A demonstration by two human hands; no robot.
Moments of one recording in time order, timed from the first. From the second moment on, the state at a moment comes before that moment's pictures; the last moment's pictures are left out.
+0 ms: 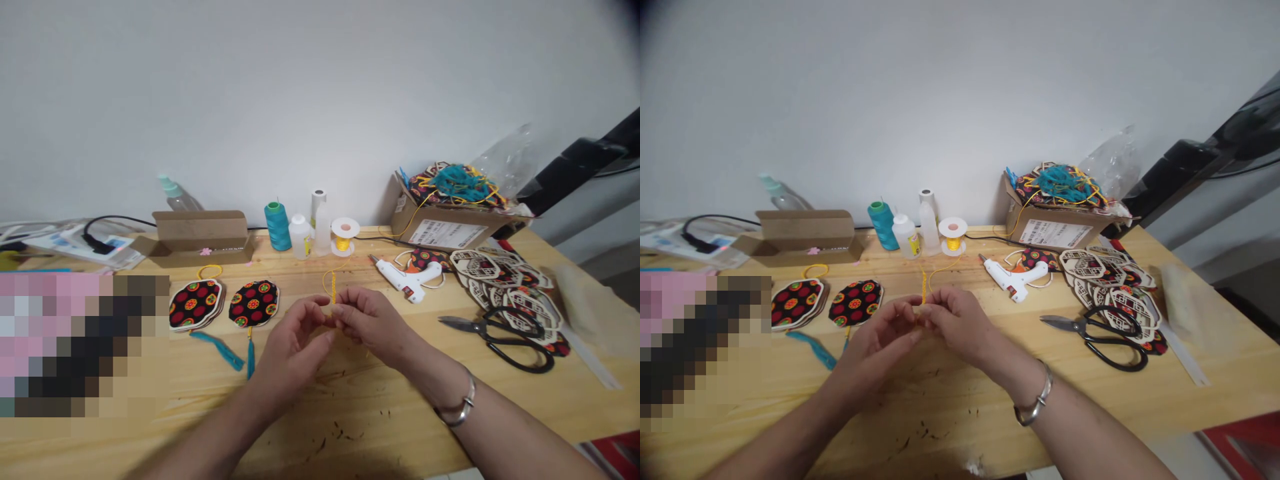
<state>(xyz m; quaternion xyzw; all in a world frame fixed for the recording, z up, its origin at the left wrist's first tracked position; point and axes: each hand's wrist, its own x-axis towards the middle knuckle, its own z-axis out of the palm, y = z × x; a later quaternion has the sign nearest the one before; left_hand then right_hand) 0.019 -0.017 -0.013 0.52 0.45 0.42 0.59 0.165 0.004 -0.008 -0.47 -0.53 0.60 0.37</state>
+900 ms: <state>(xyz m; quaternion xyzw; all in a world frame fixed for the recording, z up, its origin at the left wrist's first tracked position) 0.012 -0.007 -0.011 0.45 0.50 0.35 0.65 0.168 0.007 -0.006 -0.48 -0.57 0.57 0.34</state>
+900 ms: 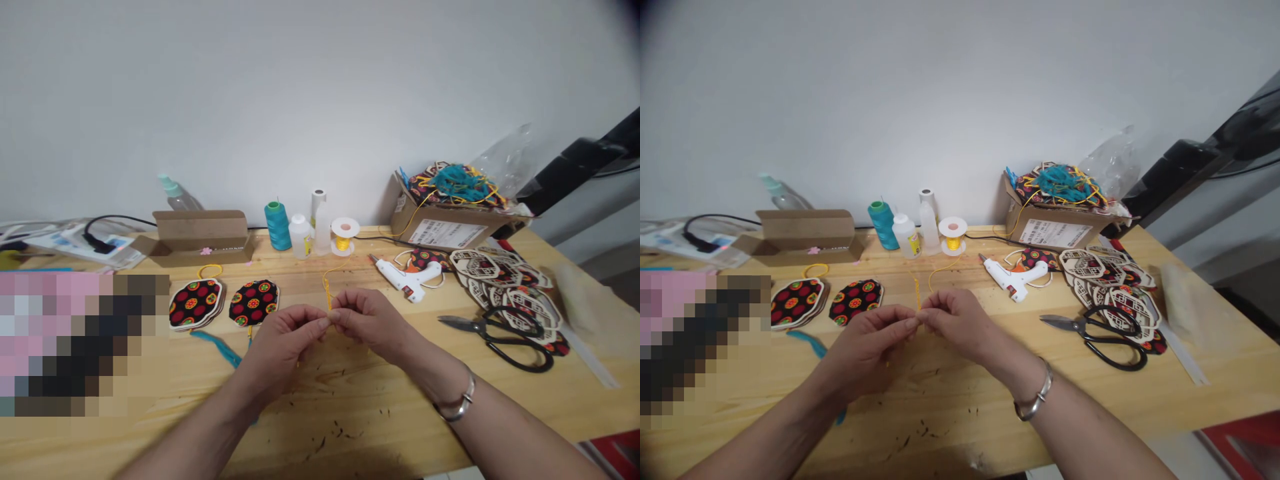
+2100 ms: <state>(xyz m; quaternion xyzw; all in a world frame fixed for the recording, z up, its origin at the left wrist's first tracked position) 0.015 -0.006 -0.012 0.27 0.50 0.44 0.69 0.164 -0.022 -0.007 -0.29 -0.93 0.00 0.24</state>
